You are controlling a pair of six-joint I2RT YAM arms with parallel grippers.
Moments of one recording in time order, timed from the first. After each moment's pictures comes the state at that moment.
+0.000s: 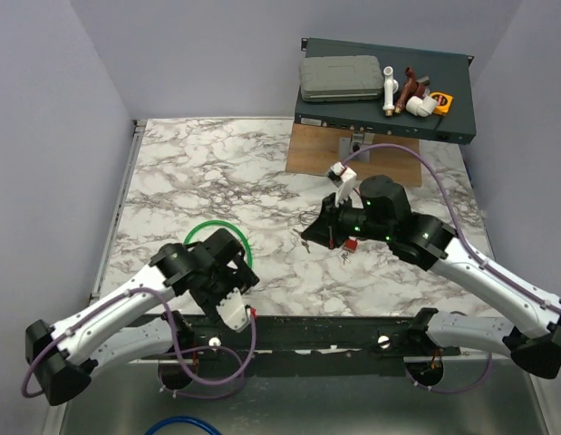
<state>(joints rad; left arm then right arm) -0.87 0.82 0.79 -1.15 0.16 1.59 0.86 1.13 1.12 -0.44 -0.28 0.41</state>
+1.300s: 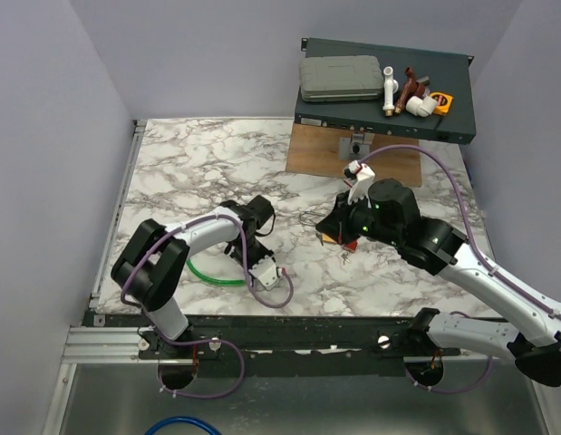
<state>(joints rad) -0.65 1.62 0.95 -0.89 0.33 1.83 0.84 1.02 1.07 -0.50 -0.03 0.43</state>
